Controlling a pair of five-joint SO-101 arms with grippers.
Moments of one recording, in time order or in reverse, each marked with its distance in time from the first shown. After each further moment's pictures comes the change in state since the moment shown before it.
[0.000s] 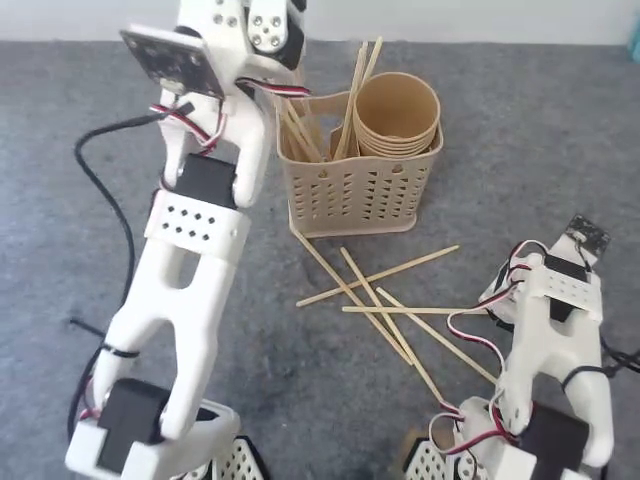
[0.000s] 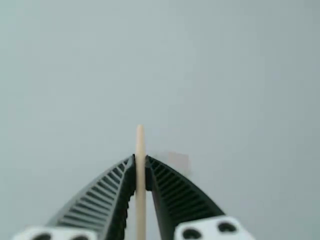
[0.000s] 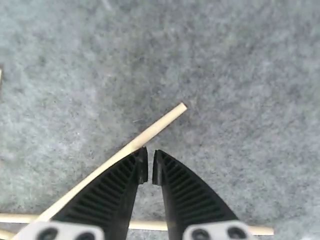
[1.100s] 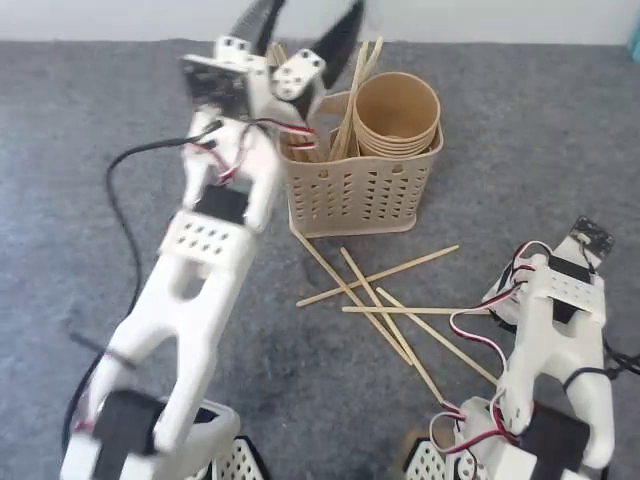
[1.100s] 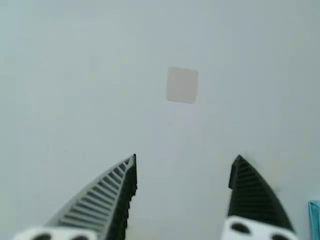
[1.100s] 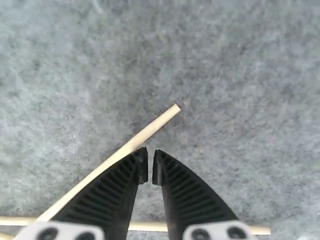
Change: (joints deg) left arm -1.7 -7.7 20.5 1.8 0.0; right arm 1.1 0.0 0.0 0.0 0.1
